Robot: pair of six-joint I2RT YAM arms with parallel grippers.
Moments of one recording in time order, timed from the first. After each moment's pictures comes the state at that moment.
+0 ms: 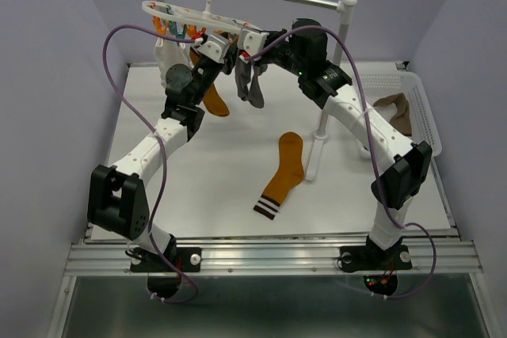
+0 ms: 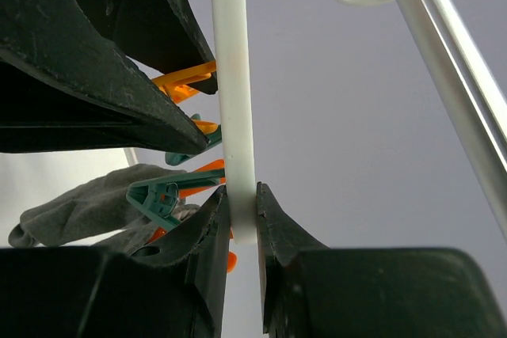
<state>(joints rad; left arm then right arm) -0.38 1.52 1.21 0.75 0.22 0.18 0.63 1.85 1.98 -0.12 -0.24 -0.99</state>
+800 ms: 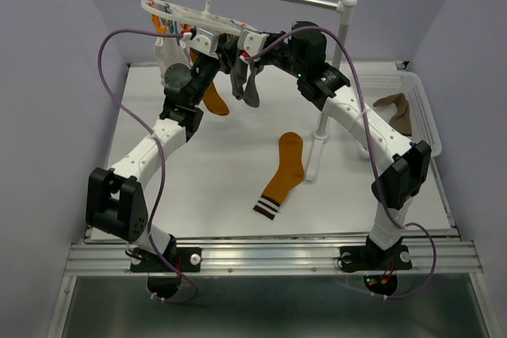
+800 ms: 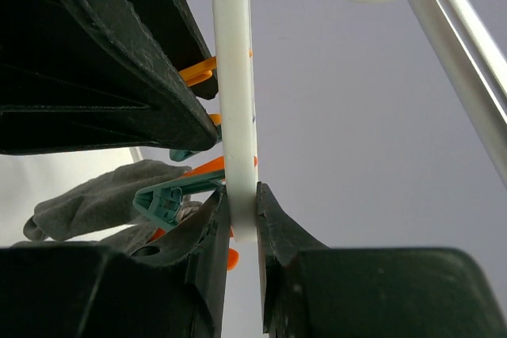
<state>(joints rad) -0.38 1.51 1.21 0.72 0.17 -0.02 0.63 1.84 1.94 -0.07 -0.23 -0.96</state>
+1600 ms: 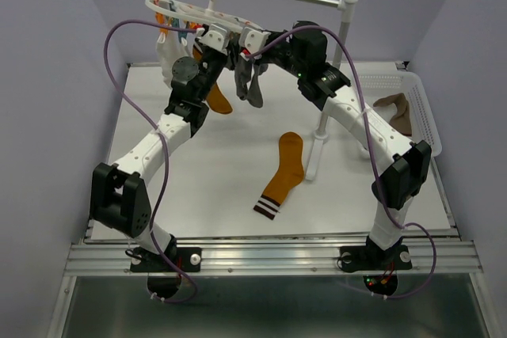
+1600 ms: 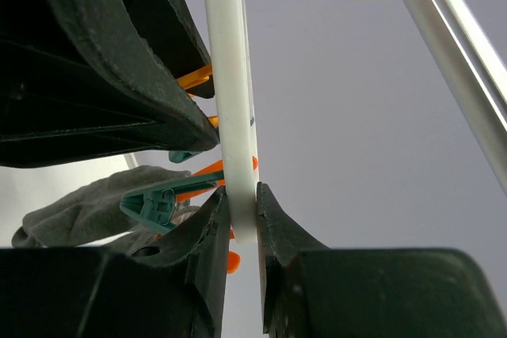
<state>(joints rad) -0.42 1.54 1.27 0.64 0.11 0.11 0.63 1.84 1.94 -0.06 -0.22 -0.94</state>
